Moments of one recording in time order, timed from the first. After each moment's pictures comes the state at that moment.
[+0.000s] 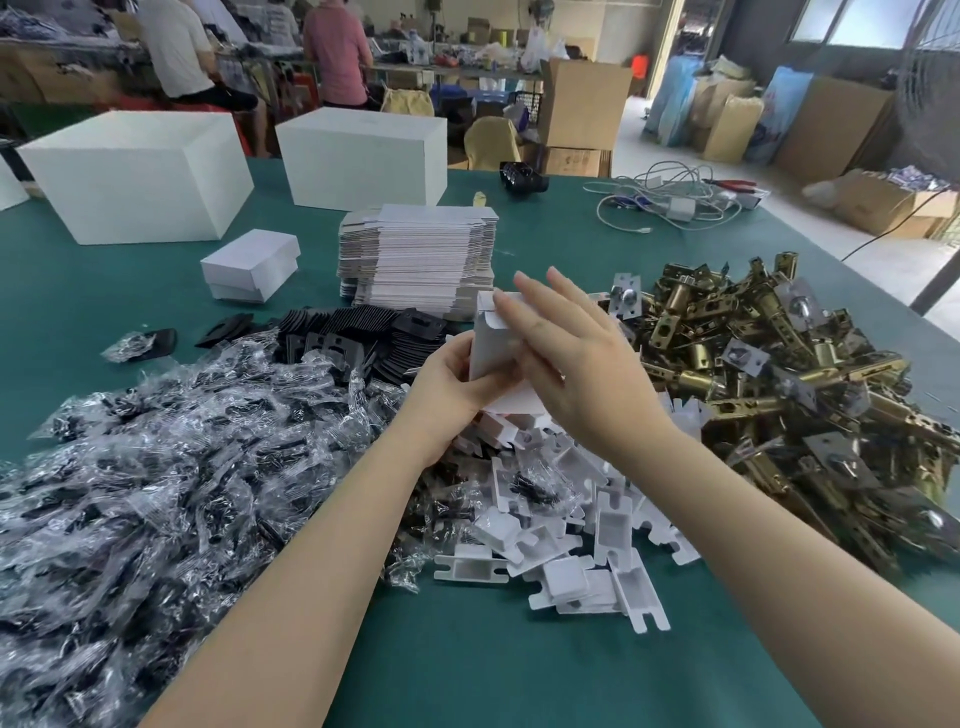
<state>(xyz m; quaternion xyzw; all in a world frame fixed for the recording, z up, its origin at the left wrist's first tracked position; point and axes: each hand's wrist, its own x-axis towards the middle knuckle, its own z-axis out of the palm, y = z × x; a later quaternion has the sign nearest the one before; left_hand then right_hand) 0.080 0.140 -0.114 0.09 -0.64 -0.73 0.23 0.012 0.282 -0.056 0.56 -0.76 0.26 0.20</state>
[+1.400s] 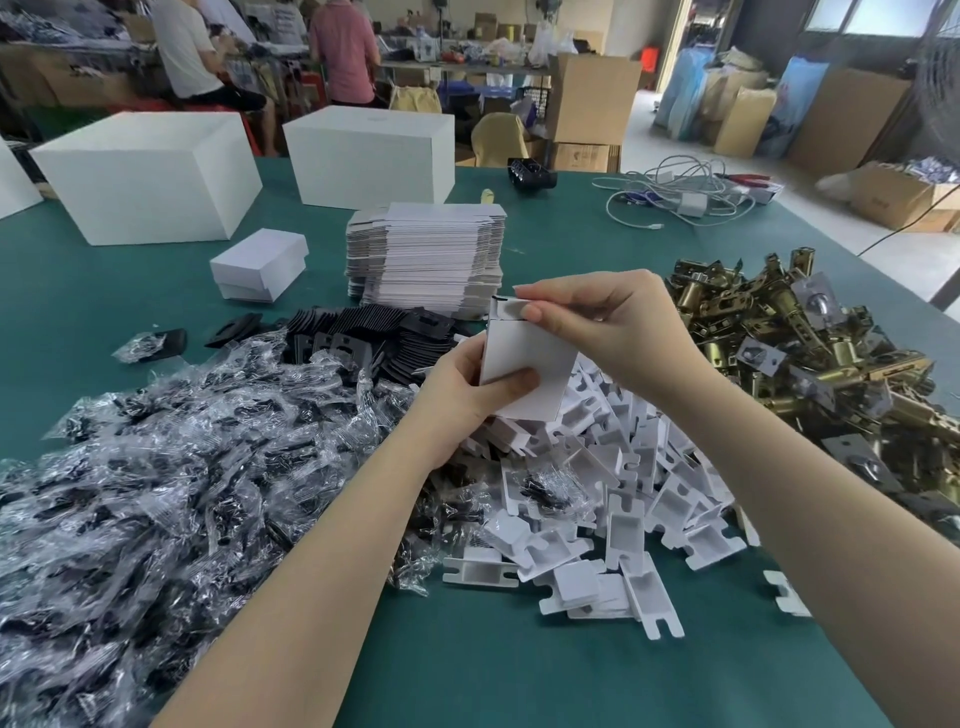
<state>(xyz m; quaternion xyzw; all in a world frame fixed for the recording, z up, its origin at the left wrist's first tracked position) 0.082 0.138 -0.113 0.05 -0.65 -0.73 0.21 -0.016 0.278 -0.031 0.52 -0.67 0.53 -0.01</state>
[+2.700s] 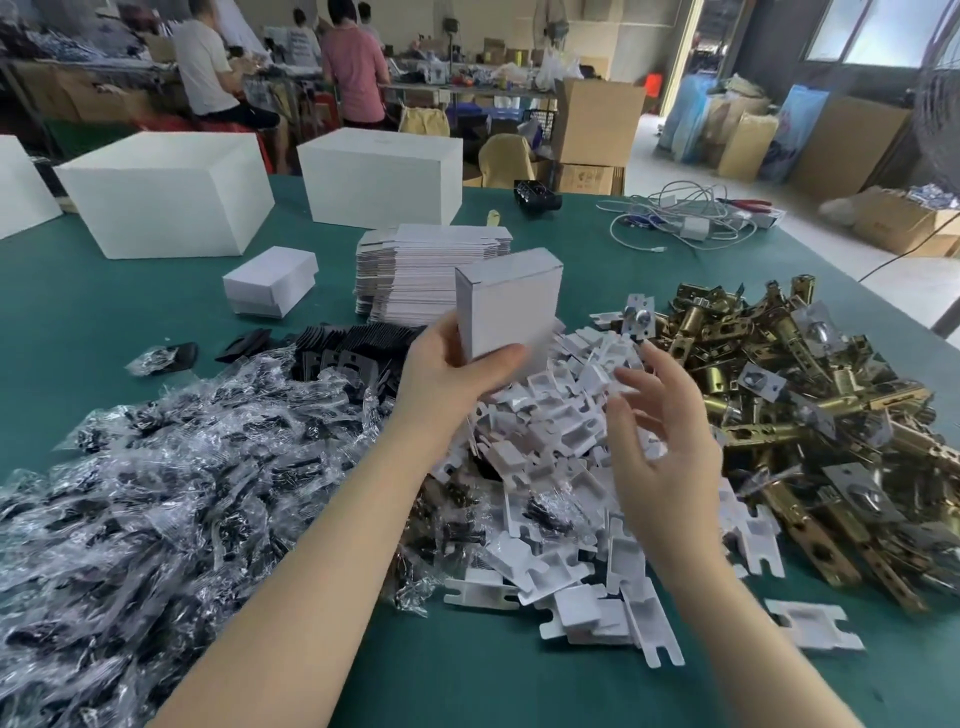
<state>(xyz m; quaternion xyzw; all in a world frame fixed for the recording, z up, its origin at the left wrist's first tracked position) 0.090 0.134 -0.078 0.13 -0.63 -0.70 0.31 0.028 0.318 -0.102 0.35 -0.72 0.58 0.14</state>
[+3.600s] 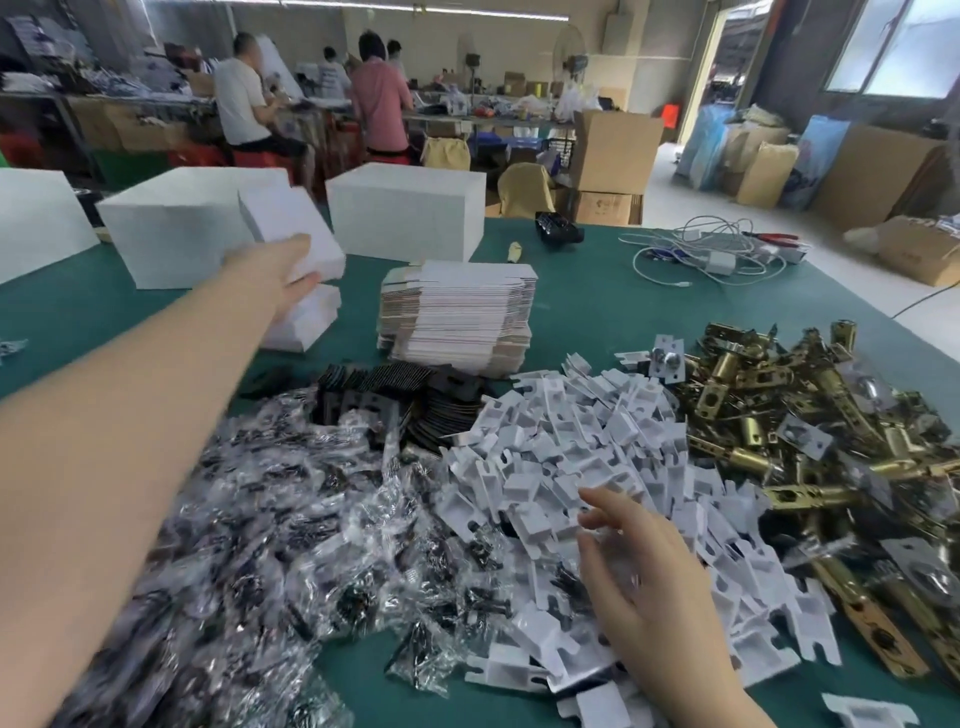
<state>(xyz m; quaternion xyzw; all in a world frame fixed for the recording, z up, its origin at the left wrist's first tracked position) 0.092 -0.077 0.010 0.42 -0.42 -0.68 0.42 0.060 0.321 -0.125 0.41 -0.80 0.44 0.08</state>
